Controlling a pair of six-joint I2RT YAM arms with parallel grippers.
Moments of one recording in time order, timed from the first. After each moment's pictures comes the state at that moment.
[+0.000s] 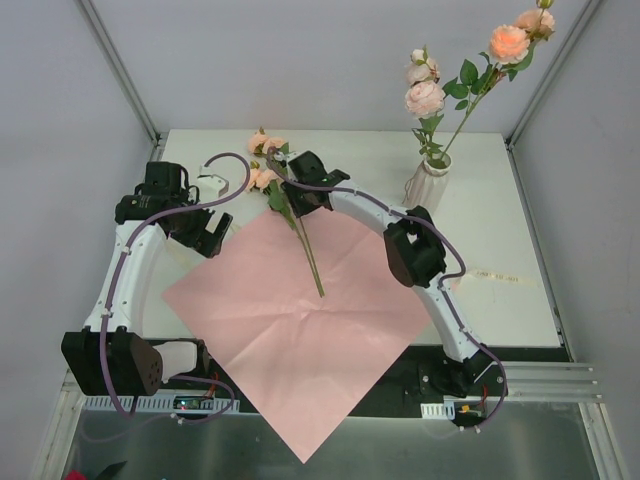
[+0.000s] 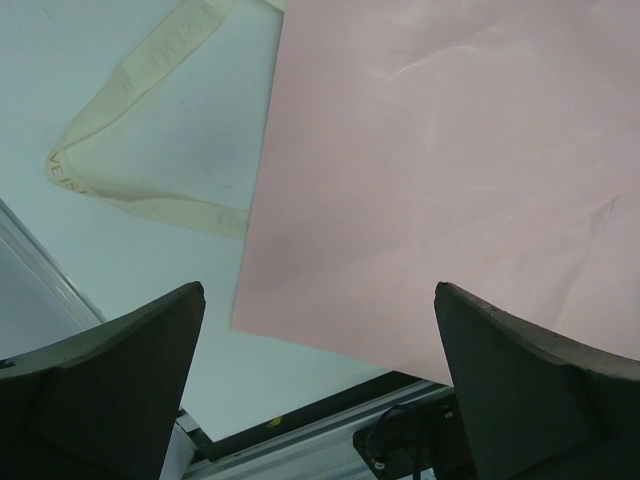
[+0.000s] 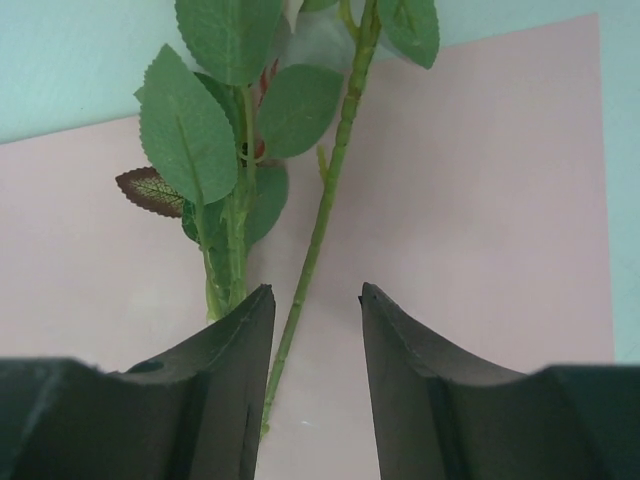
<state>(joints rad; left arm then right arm) 0.02 1.22 1.20 -1.05 0.23 0.48 0.75 2.42 2.09 -0.55 0.04 0.10</state>
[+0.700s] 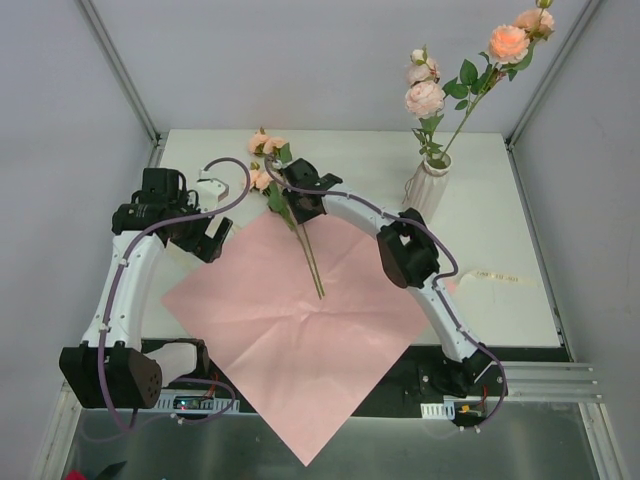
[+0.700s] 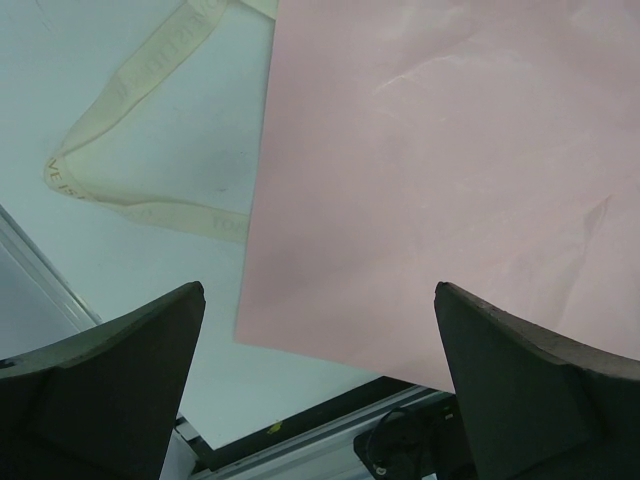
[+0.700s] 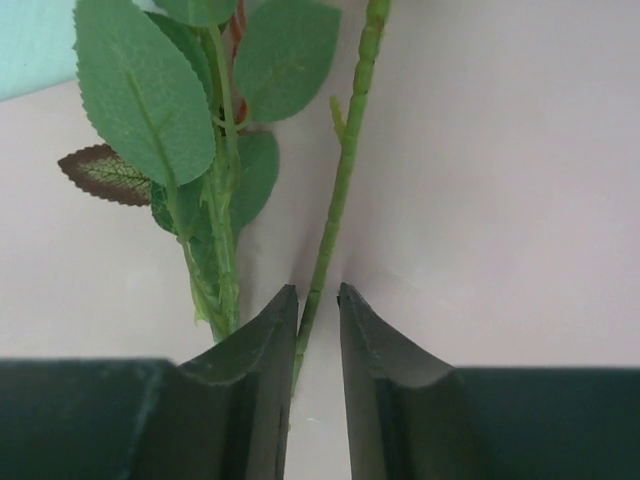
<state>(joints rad) 0.02 1.16 1.16 -1.05 0.26 0.50 0.77 2.47 2.14 -0.65 0.08 0.16</state>
